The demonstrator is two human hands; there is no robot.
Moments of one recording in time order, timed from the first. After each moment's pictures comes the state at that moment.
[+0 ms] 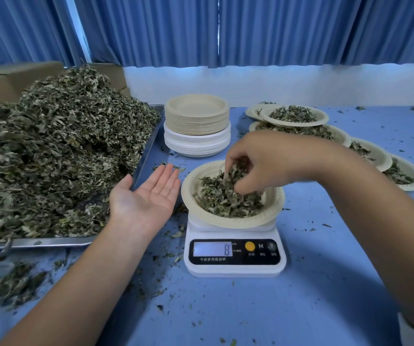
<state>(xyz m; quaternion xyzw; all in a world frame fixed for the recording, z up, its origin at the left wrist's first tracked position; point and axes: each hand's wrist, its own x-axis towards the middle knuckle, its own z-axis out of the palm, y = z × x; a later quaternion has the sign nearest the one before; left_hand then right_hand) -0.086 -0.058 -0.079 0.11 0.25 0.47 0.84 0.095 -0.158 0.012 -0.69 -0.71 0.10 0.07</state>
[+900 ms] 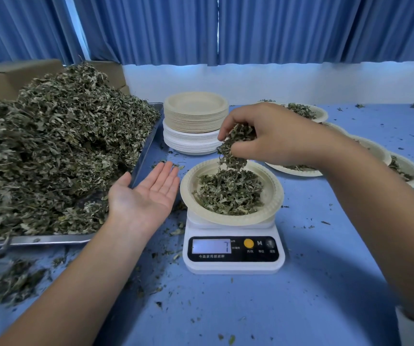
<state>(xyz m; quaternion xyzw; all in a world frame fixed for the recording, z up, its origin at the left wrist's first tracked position) -0.086 -0.059 -0.078 0.11 0.26 0.47 0.84 0.095 -0.161 0.022 -0.66 -0.70 0.05 0.25</state>
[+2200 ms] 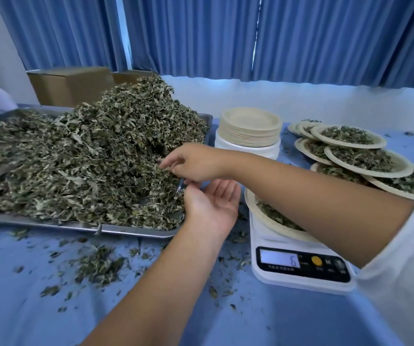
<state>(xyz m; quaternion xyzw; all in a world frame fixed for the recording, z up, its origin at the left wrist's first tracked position) -0.088 -0.053 -0.077 0.05 0.21 0.46 0.86 -0.048 -0.015 -0.013 -0.57 -0.79 0.18 0.14</state>
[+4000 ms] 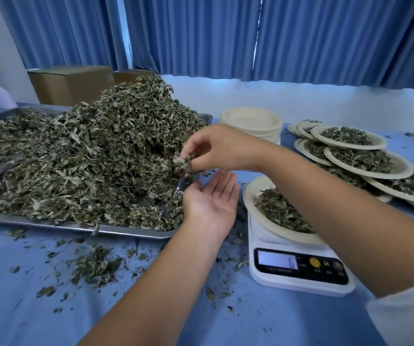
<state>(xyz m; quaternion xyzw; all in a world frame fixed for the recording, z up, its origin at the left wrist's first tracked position) -0.092 -0.068 -0.067 0.05 0.21 0.48 0.85 -0.016 -0.045 0.008 -0.54 -0.78 0.20 0.26</state>
